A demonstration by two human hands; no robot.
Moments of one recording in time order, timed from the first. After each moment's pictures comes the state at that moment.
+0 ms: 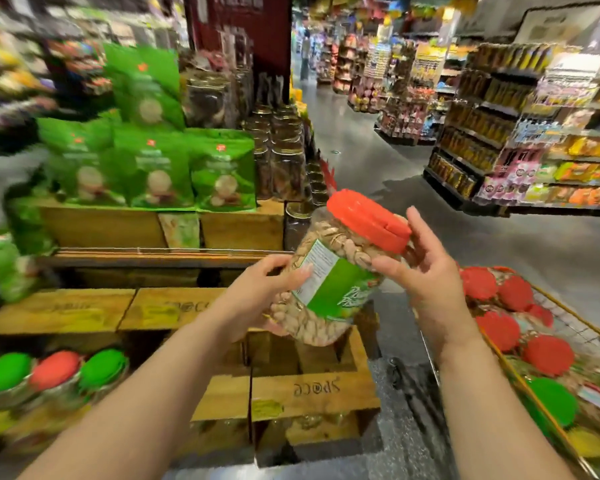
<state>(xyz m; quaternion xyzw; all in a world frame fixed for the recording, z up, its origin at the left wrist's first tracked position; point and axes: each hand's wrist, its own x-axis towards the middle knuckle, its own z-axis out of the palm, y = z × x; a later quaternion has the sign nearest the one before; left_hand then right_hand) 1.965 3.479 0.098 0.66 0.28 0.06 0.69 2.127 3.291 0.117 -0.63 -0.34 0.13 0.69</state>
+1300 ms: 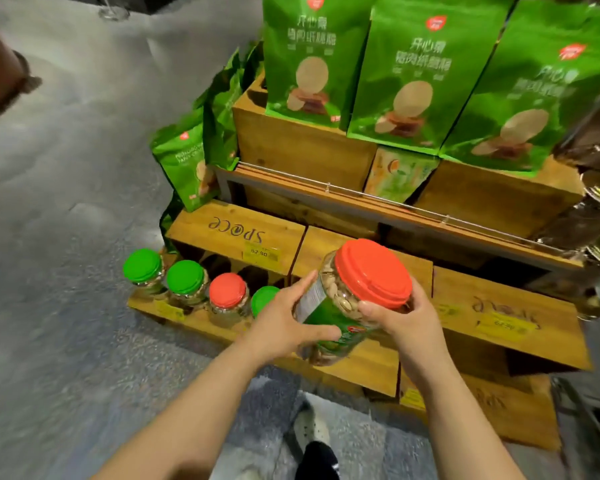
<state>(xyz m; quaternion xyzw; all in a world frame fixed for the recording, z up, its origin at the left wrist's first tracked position) 1.730 3.839 -0.109 0.67 0.40 0.07 0.62 1.914 3.724 -0.093 -0.68 -0.26 0.39 0.56</state>
